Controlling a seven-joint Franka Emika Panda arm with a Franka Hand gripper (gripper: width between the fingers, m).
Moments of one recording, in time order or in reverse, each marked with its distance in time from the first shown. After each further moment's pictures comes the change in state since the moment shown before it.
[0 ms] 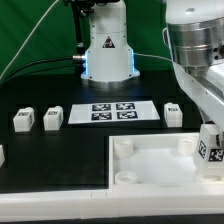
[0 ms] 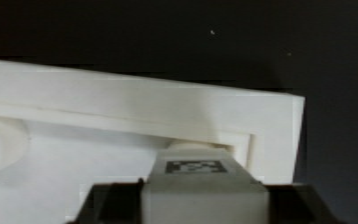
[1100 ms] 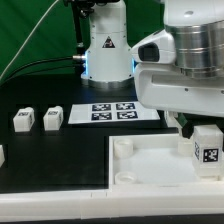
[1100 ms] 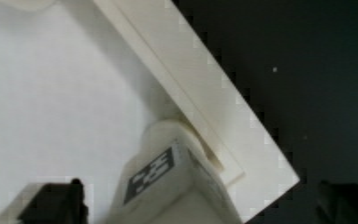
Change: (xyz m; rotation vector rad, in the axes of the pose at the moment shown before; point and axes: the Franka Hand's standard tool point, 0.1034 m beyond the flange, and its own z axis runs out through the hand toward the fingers) arm 0.005 0.004 0.002 -0.044 0.018 -1.009
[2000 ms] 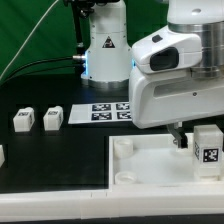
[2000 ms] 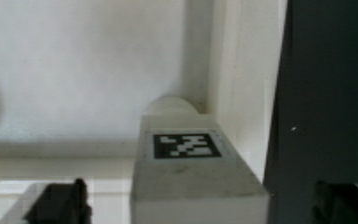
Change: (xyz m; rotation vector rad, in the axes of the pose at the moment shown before) arm 0.003 0.004 0.000 -0.039 0.011 -0.507
